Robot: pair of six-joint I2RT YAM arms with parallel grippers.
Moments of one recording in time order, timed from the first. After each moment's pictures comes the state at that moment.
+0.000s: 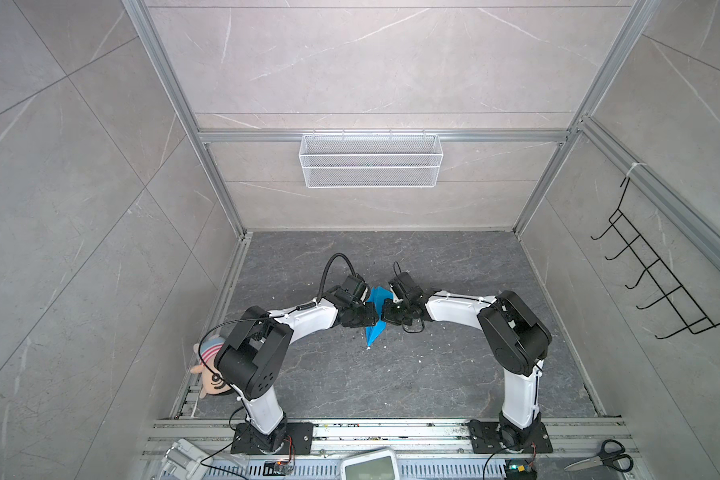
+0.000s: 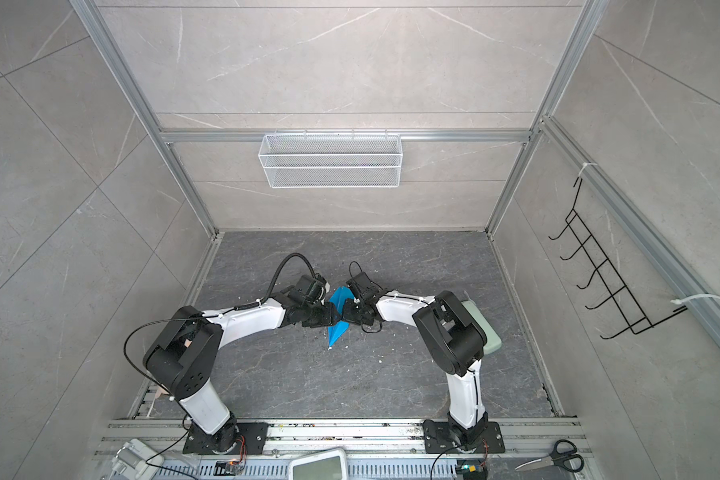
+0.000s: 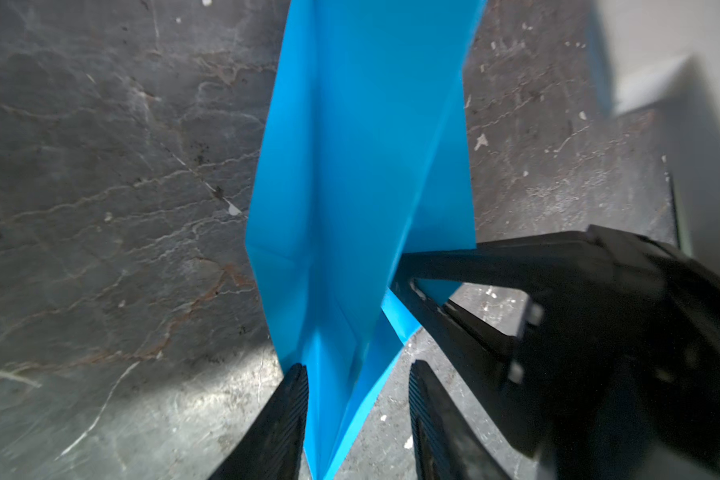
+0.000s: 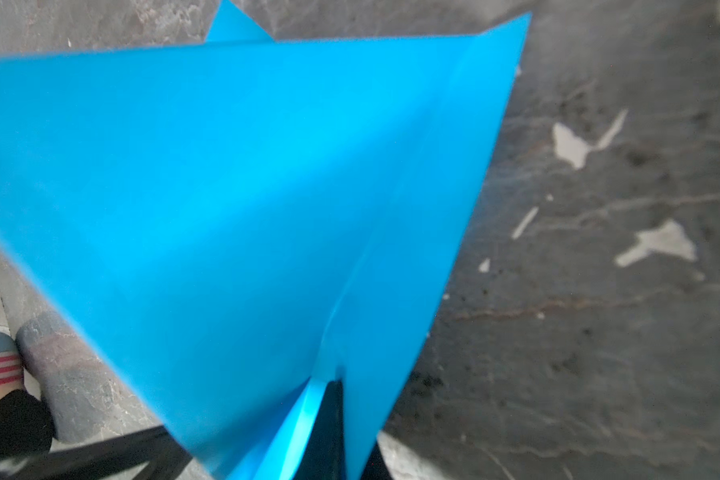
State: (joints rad) left arm -0.63 1.74 1.01 -0.29 0.22 -0.58; right arm 0.65 1.97 1.19 -0.24 -0.21 0.79
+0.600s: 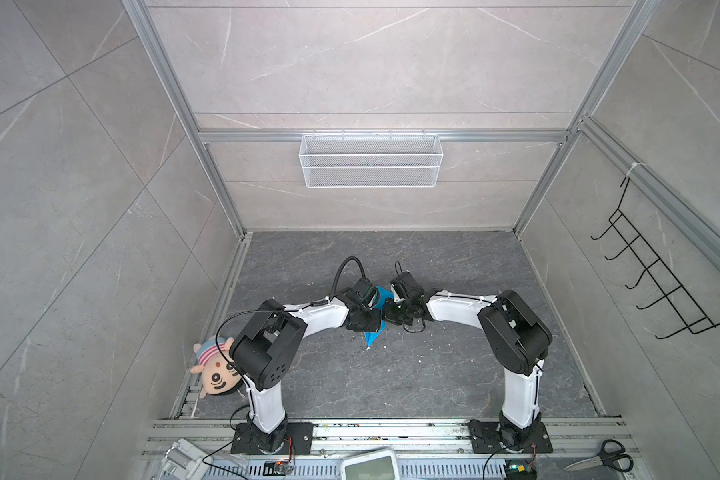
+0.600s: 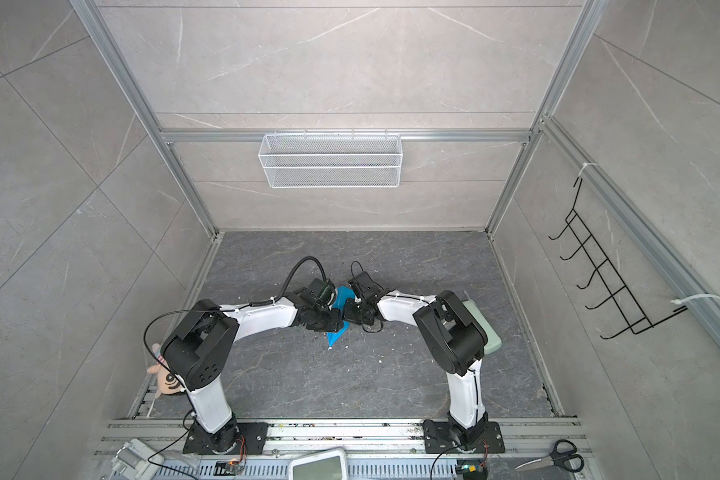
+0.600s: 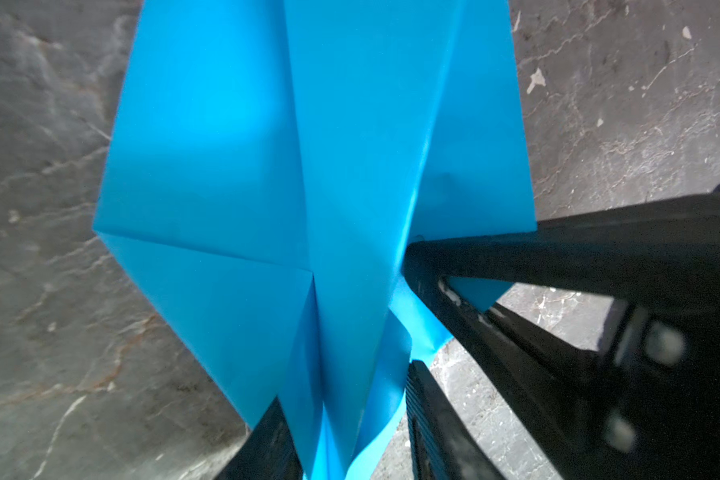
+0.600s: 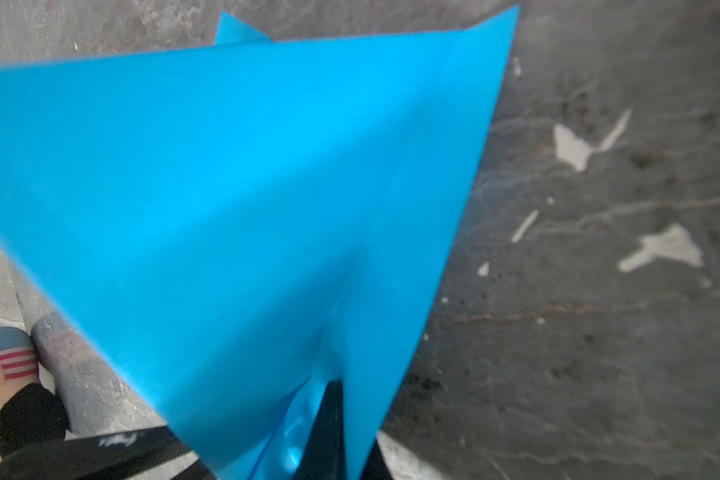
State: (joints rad) left arm -0.68 1.82 1.07 -0.36 0.16 -0.52; right arm 0.64 1.97 1.18 -0.22 -0.23 0.79
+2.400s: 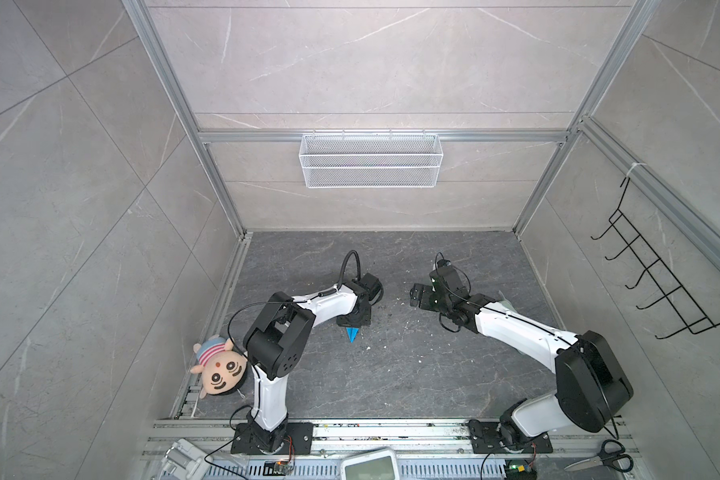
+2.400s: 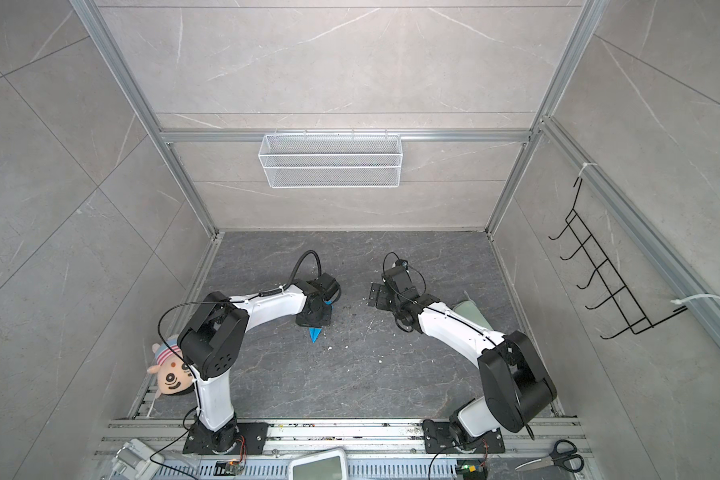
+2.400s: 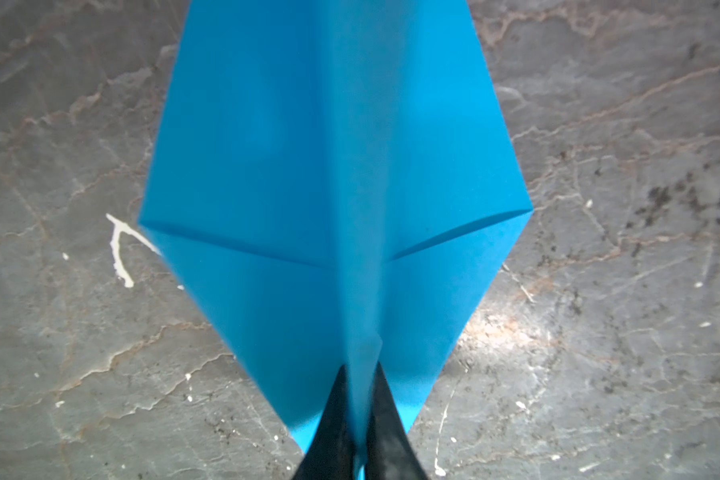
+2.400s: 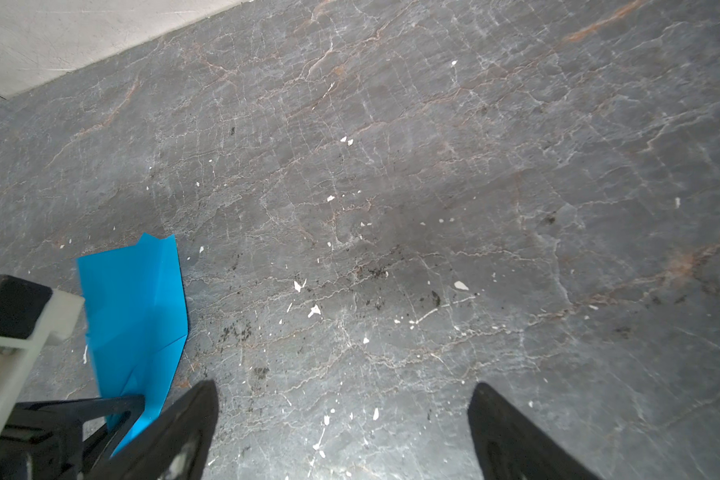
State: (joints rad) left arm -0.68 1.94 1.29 -0.75 -0.20 -0.59; right arm 0.53 1.50 0.94 -0.23 0.16 0.58
